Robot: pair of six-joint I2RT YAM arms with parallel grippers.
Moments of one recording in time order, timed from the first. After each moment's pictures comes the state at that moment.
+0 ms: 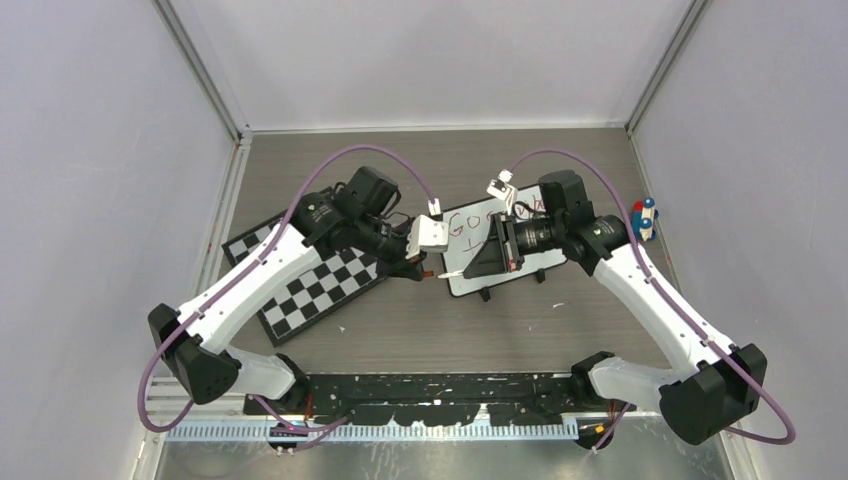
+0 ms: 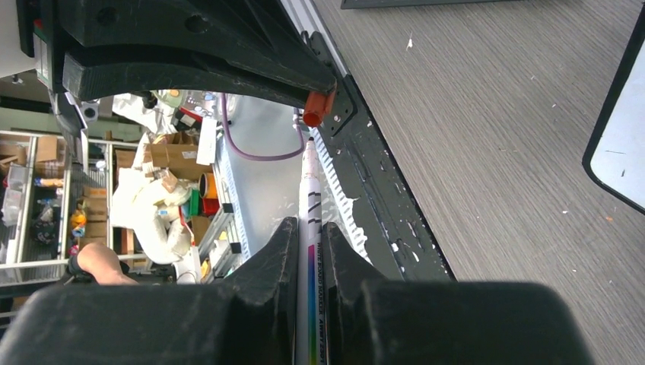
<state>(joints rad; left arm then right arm) -0.76 1.36 1.44 -1.02 0.63 0.68 0.43 1.14 1.06 -0.61 -1.02 0.38</state>
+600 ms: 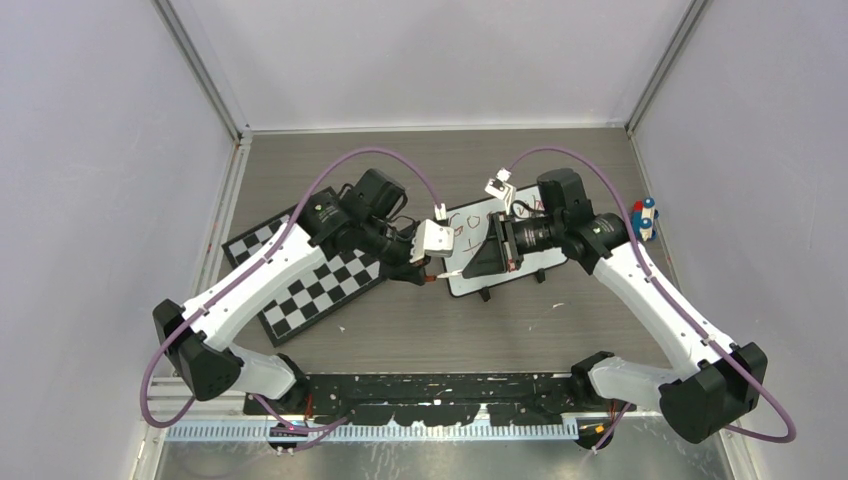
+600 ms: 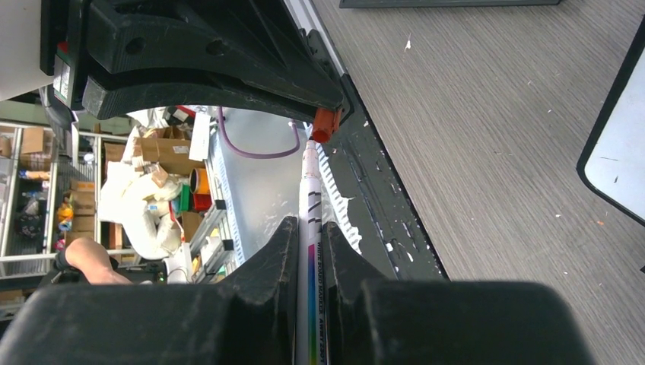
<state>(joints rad) -0.79 1.38 1.45 -1.04 0.62 0.68 0.44 1.15 1.09 -0.64 -1.01 0.34</state>
